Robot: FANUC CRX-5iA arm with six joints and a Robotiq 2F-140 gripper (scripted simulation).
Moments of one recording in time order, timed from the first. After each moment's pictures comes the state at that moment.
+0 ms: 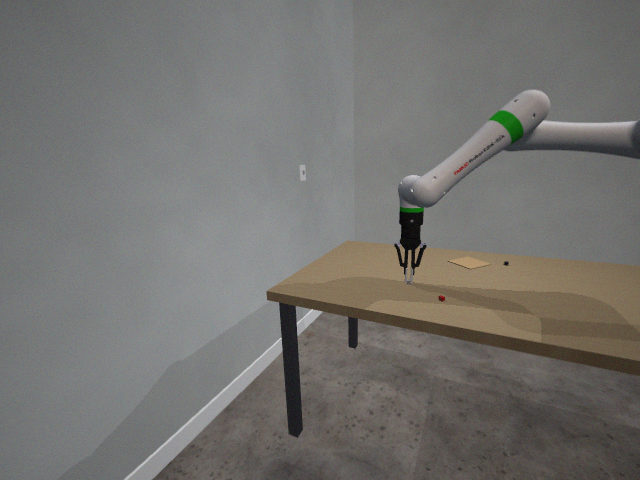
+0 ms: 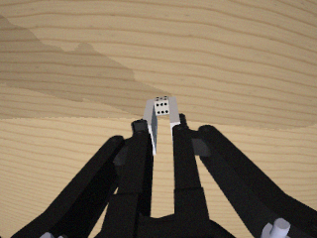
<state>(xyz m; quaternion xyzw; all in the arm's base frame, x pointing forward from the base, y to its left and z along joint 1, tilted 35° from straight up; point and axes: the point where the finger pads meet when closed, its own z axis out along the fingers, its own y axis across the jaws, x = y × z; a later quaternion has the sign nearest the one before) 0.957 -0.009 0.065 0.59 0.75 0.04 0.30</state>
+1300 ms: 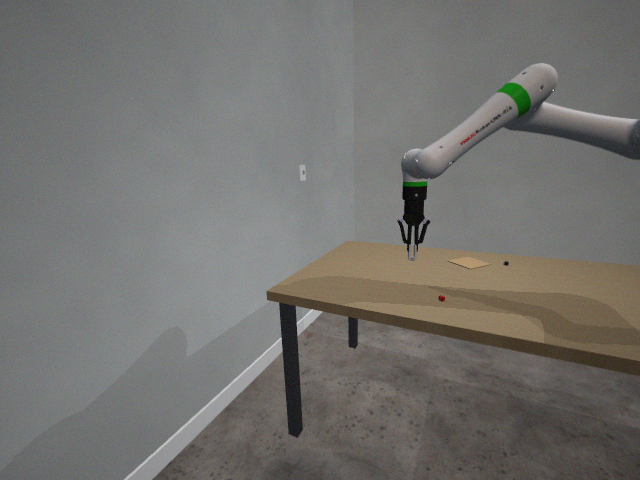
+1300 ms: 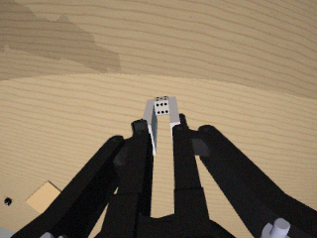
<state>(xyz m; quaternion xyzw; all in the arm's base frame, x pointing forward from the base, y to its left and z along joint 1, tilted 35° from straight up) 0.900 0.007 0.146 0.56 0.77 0.03 0.30</state>
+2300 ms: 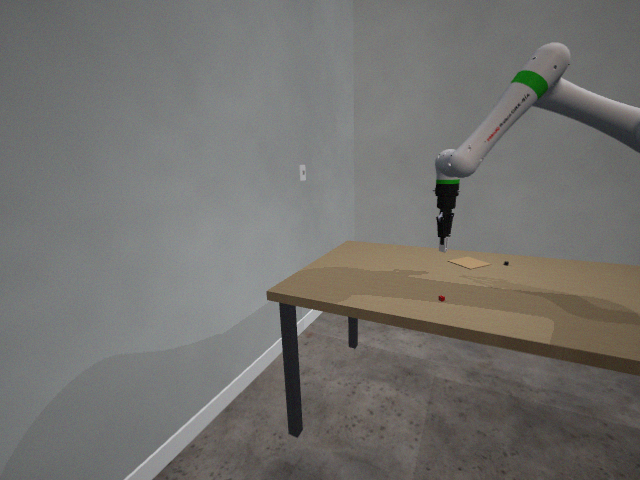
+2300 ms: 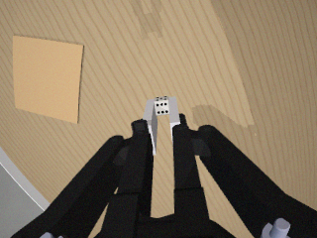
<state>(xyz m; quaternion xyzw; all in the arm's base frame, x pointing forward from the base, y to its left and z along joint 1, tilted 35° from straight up) 0.795 -0.172 0.142 0.16 0.94 -0.12 0.29</state>
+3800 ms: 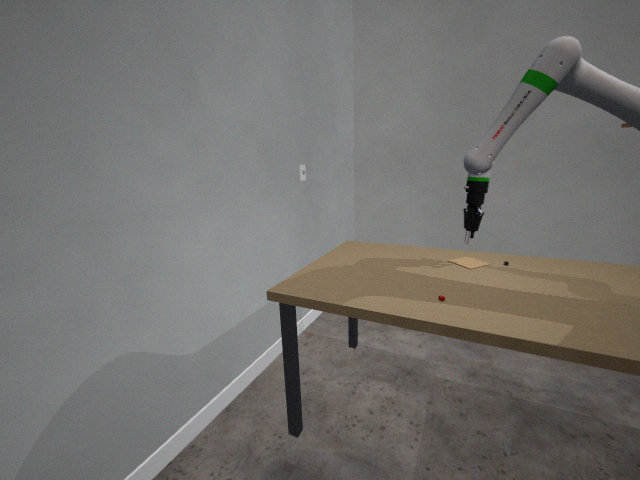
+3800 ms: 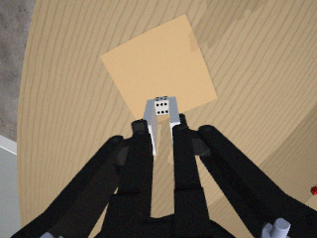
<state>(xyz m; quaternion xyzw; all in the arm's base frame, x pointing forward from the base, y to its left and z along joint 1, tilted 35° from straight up) 0.694 -0.348 0.140 -0.28 0.91 -0.21 0.24</state>
